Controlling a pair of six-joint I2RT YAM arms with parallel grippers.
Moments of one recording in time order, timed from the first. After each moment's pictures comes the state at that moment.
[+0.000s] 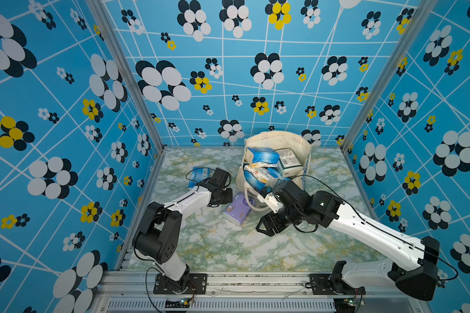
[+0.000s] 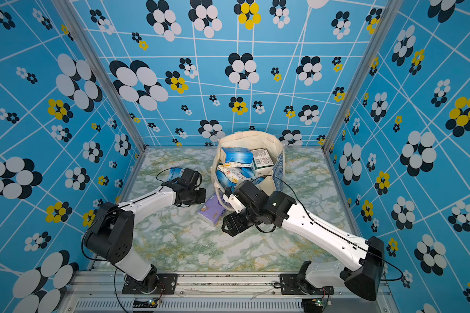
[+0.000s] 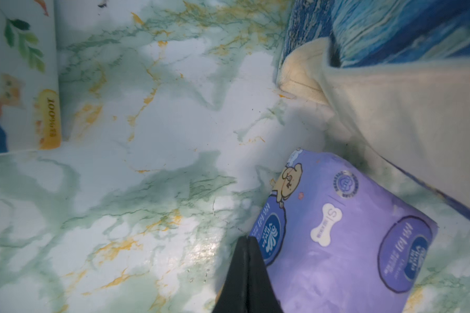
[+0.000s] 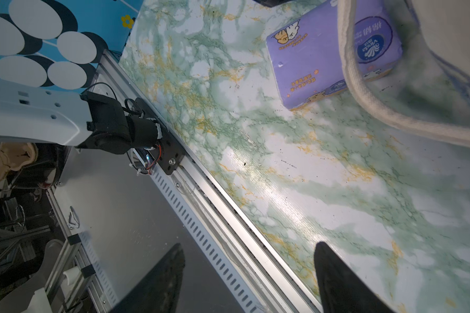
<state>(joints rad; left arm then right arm) -0.44 1.65 1.04 -0.47 0.05 -0.44 0.95 1.31 1.27 -0.96 -0.23 0.40</state>
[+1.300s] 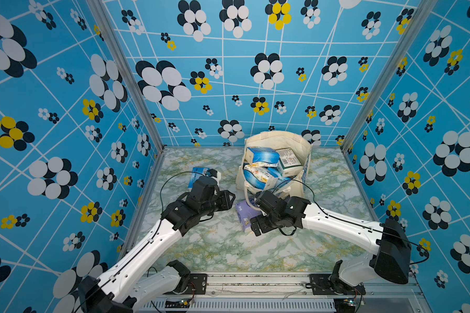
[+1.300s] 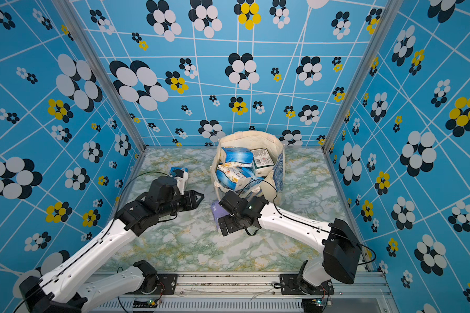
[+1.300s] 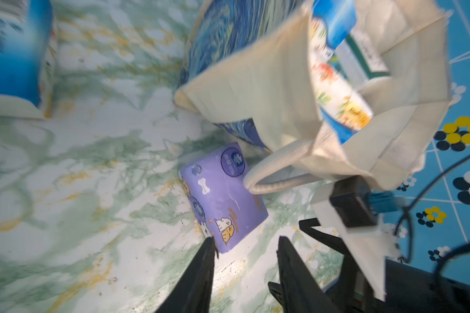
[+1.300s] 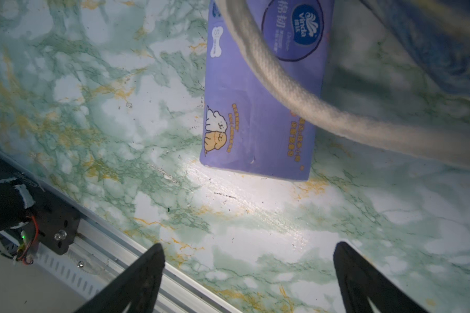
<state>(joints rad) -0.56 0.97 1.02 -0.63 0.08 -0.66 0.99 1.52 1.17 -0.81 0.07 0.54</state>
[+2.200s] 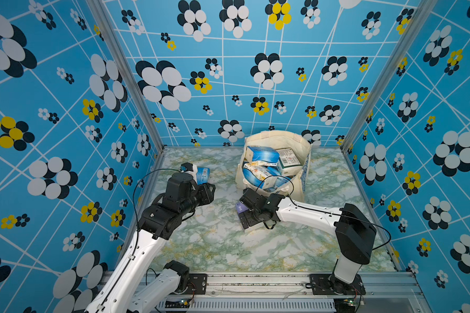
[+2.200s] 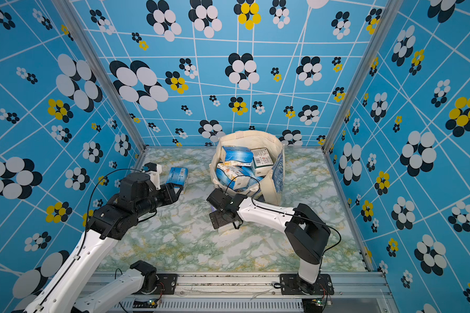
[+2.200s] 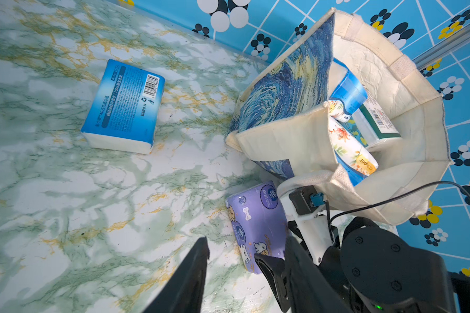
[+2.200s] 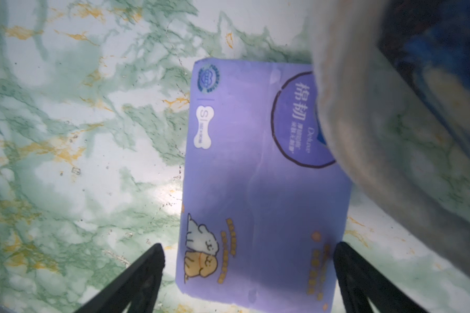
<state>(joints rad) -0.38 0.90 1.08 -0.76 0.05 -0.57 0.98 1.80 1.30 -0.68 0.16 0.48</state>
